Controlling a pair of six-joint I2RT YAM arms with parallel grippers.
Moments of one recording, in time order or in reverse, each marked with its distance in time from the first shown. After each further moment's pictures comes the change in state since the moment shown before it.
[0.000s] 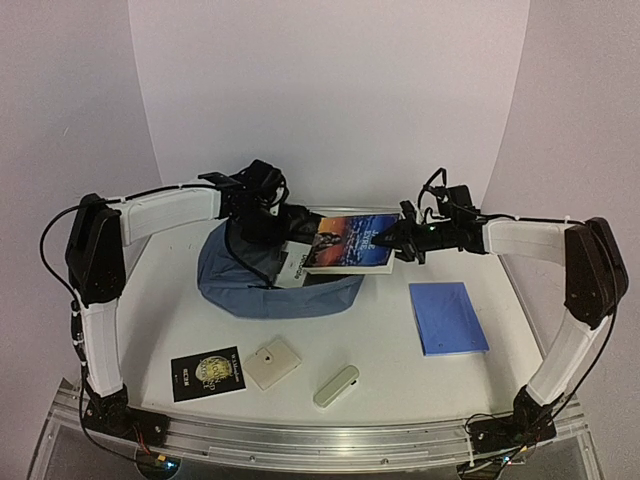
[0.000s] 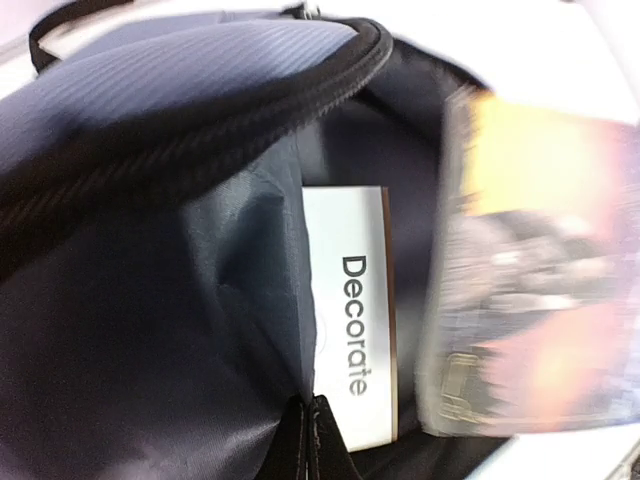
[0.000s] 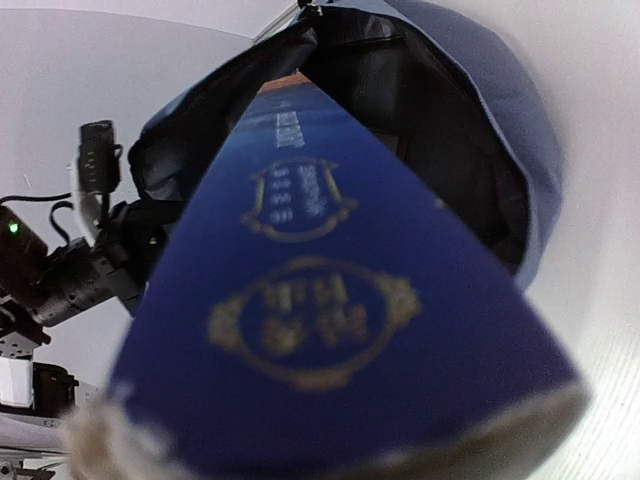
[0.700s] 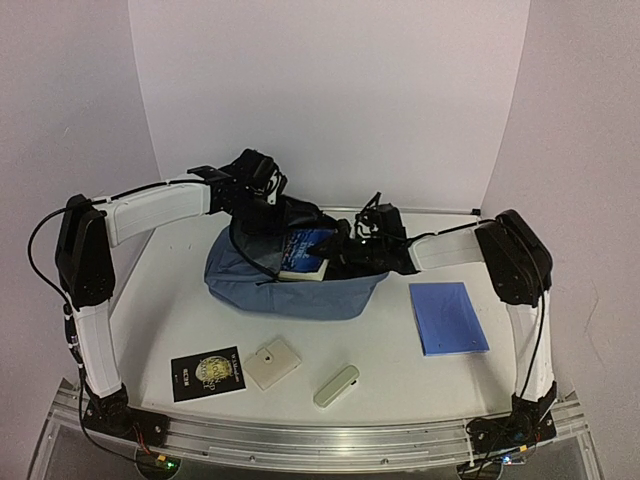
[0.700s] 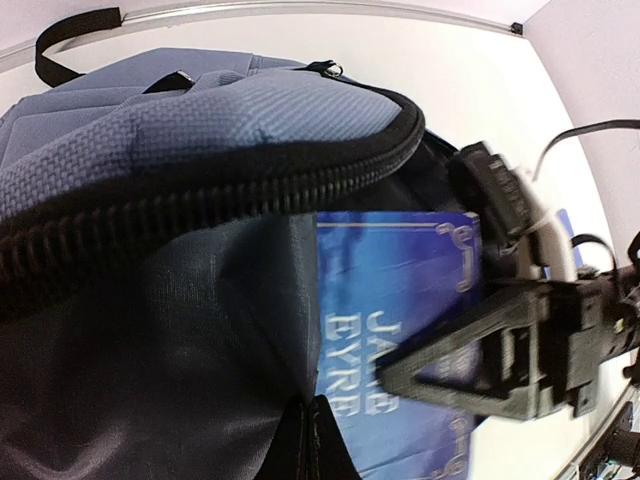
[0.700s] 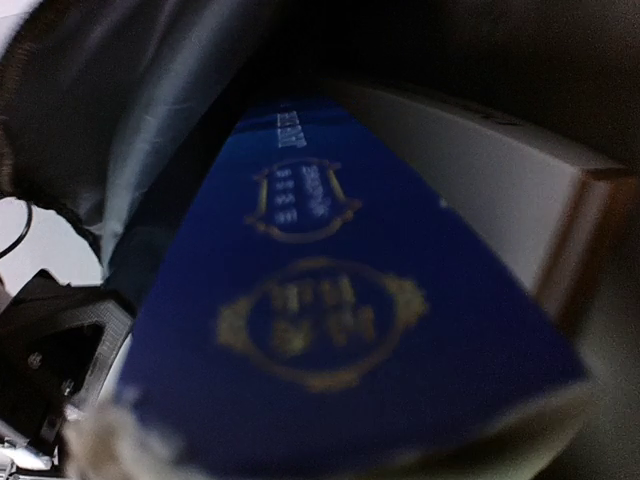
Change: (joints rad) left arm 0.005 -0.072 -0.015 0.052 0.096 -0.058; right arm 0.224 0.438 0.242 0.408 0.055 0.379
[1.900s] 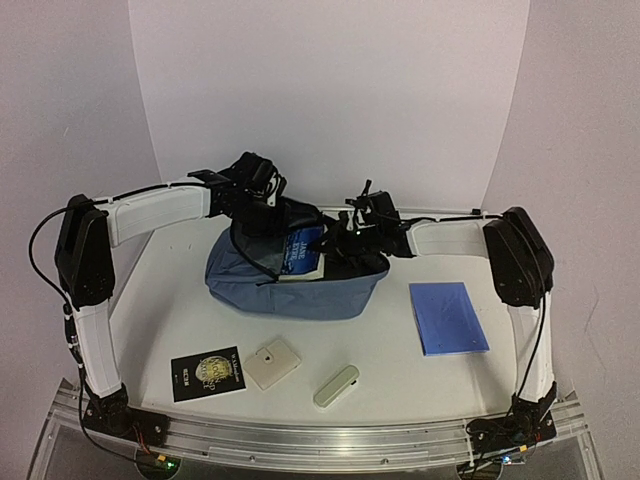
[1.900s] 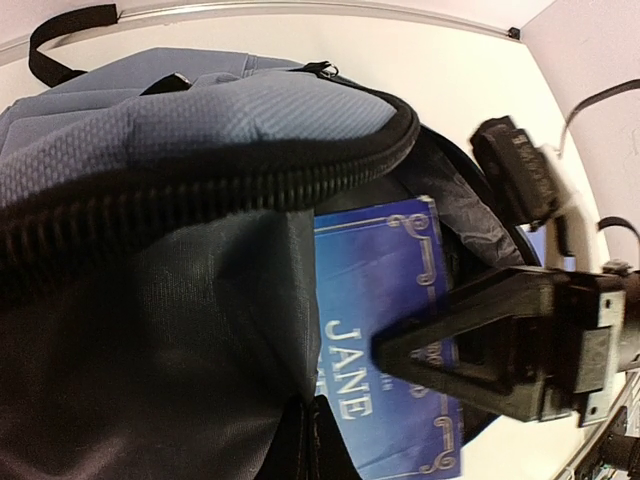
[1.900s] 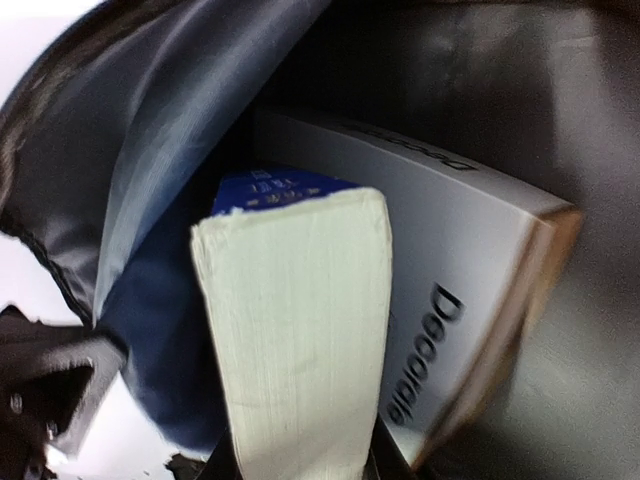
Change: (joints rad) left arm 0.006 0.000 -0.034 0.047 0.016 -0.015; right arm 0.026 -0.012 0.155 -0.338 0.167 -0.139
